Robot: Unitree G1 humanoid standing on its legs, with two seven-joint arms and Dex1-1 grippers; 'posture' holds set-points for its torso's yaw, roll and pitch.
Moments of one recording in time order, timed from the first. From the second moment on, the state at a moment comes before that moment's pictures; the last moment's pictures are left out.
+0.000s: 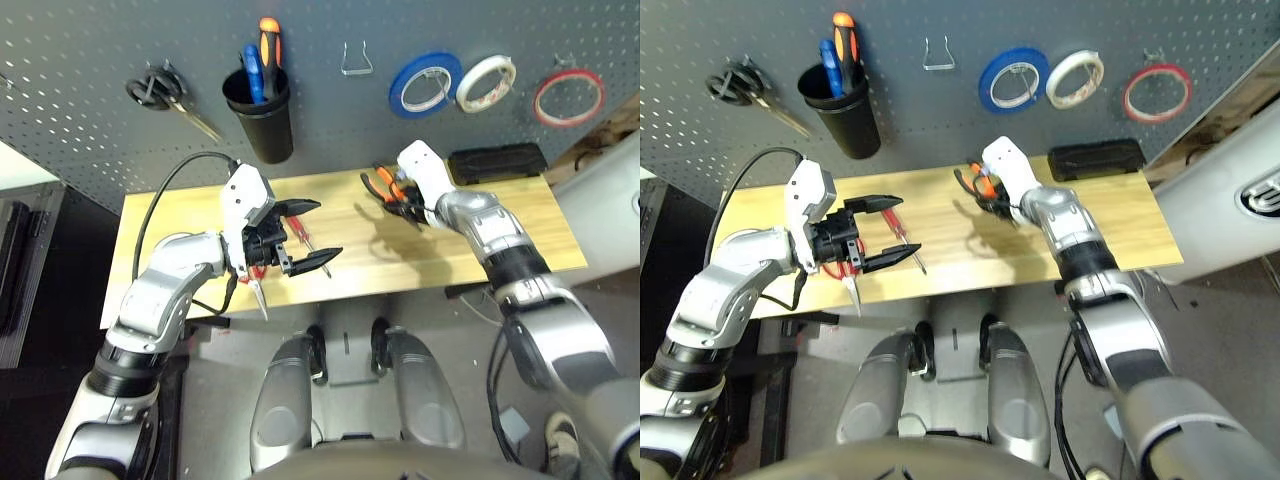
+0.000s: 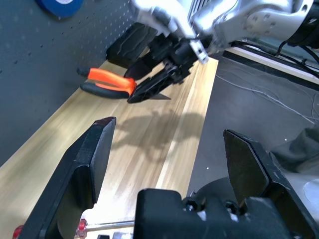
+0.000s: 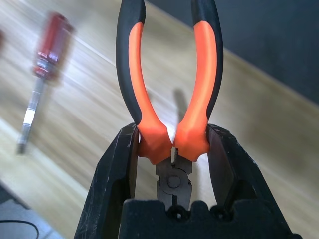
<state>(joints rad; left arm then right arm) -0.30 0.59 -0.07 -0.32 -0.40 0.44 -0.91 -0.70 -0.34 0.11 0.35 0.00 0.58 0.73</state>
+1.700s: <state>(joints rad) -0.34 0.69 0.22 -0.41 -0.57 0.56 -0.75 -1.03 -0.12 -0.05 0.57 0.15 -0.30 0.37</state>
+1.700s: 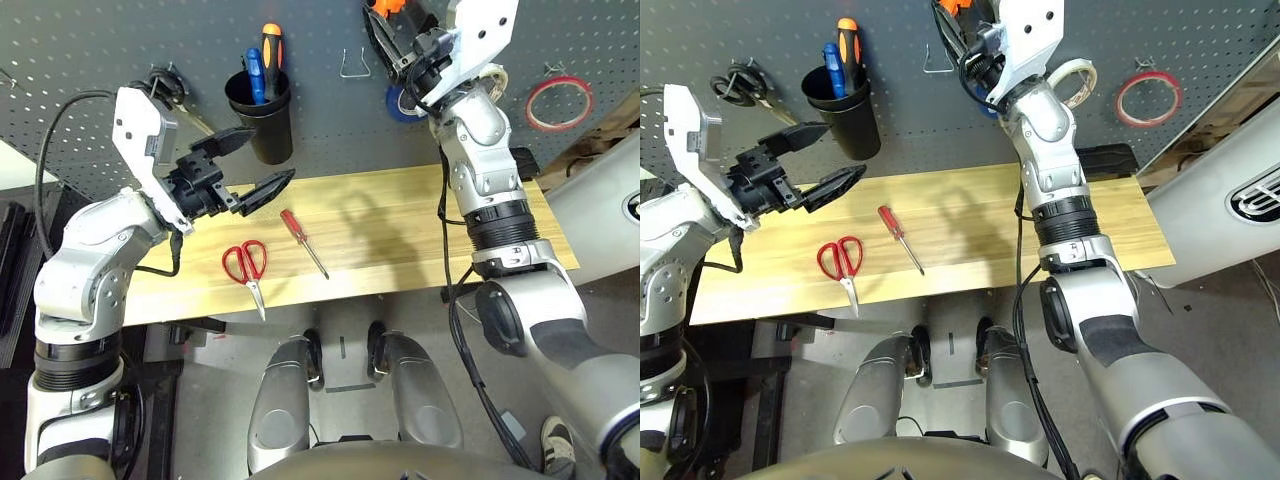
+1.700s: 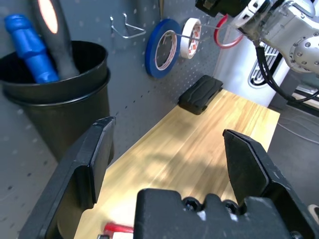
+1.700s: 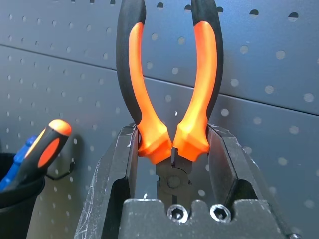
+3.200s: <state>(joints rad) -0.30 0.73 0.23 -0.46 -0.62 0.59 -0.72 -1.21 -0.05 -0.05 1.11 0.01 -0.61 0.21</state>
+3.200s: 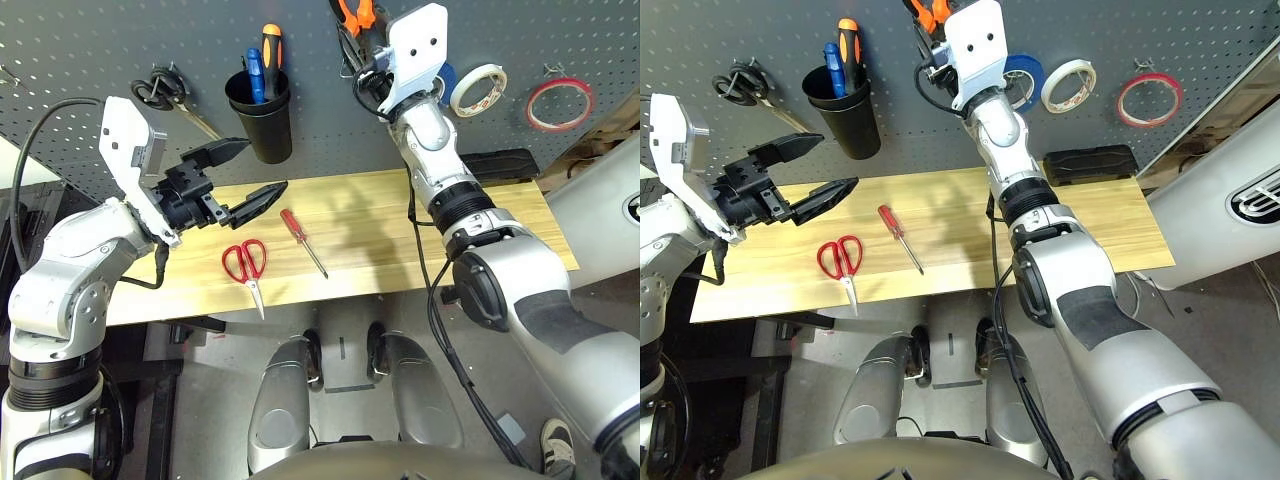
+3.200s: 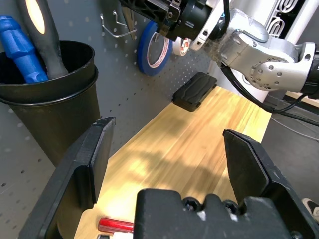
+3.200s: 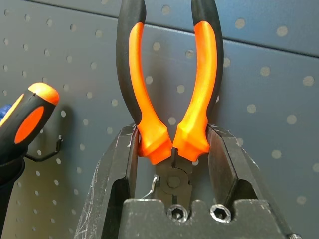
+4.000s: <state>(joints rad) -0.30 0.72 0.23 -0.45 -0.62 0.59 -0.70 -1.18 -0.11 -0.06 0.95 0.08 -0.53 0.38</state>
